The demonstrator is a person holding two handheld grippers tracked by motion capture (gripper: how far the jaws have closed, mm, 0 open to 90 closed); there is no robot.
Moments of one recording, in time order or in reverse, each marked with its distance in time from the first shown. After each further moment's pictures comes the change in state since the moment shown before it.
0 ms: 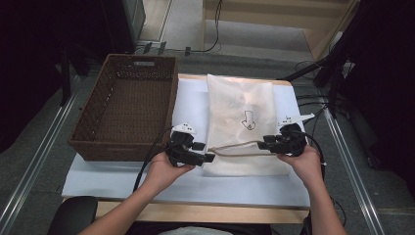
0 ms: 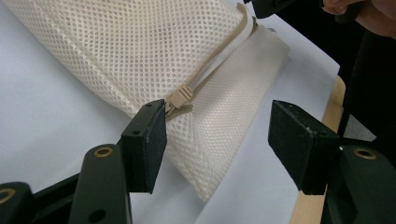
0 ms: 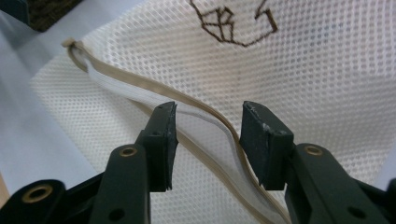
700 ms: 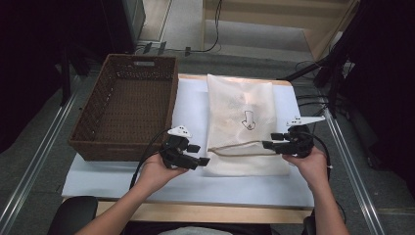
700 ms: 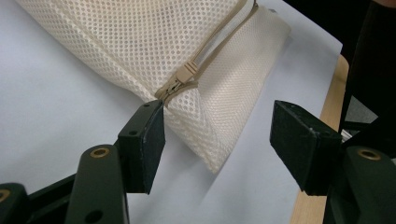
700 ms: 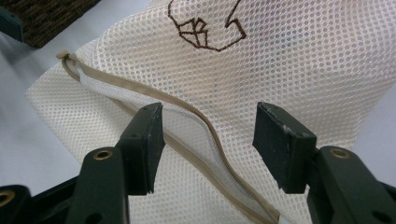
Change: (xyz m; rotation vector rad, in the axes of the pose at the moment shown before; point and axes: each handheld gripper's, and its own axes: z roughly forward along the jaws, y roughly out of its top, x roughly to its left) left arm 0.007 -0.011 -0.004 0.021 -0.004 0.038; right arm -0.009 -0.009 -0.013 -0.058 -0.027 0.034
